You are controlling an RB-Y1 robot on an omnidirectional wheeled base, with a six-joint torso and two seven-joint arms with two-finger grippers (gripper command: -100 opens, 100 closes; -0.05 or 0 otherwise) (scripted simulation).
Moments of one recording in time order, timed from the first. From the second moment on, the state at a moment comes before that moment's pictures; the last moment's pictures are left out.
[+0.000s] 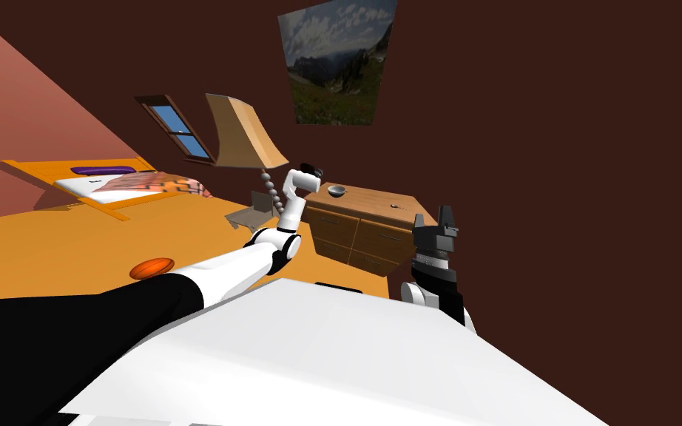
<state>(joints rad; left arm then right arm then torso) -0.84 0.22 0.13 -1.49 -0.12 1.00 -0.22 0.51 -0.01 0.04 -2.36 0.07 -0.38 -0.03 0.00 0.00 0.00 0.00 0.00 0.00</state>
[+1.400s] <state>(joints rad) -1.15 0.18 0.20 -1.17 -0.11 1.39 -0.23 0.51 -0.01 0.04 -2.36 0.07 -0.38 -0.03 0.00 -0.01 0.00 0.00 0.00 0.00</state>
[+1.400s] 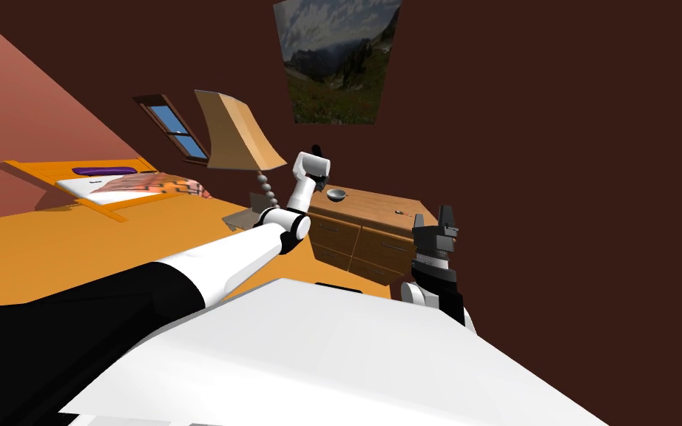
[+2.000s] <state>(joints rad) -1.26 0.17 0.23 -1.02 -0.09 1.52 -0.23 0.51 -0.01 0.04 -2.36 0.07 -0.38 -0.03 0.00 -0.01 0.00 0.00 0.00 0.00</state>
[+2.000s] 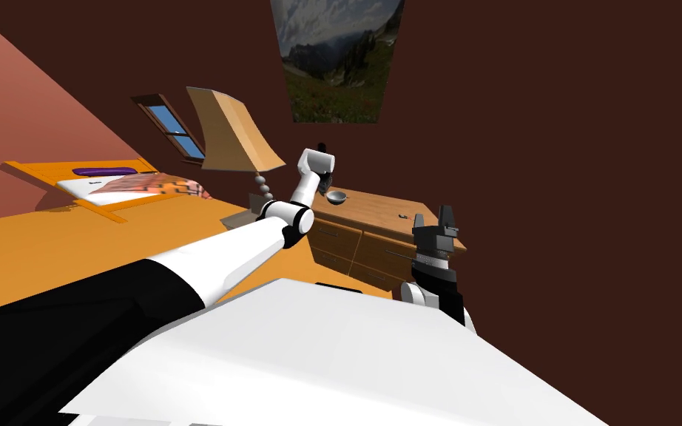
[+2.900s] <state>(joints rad) -1.34 0.12 0.27 -0.81 -0.07 1.71 -0.21 0.51 -0.01 0.04 -2.36 0.07 -0.38 -0.03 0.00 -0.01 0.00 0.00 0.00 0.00</state>
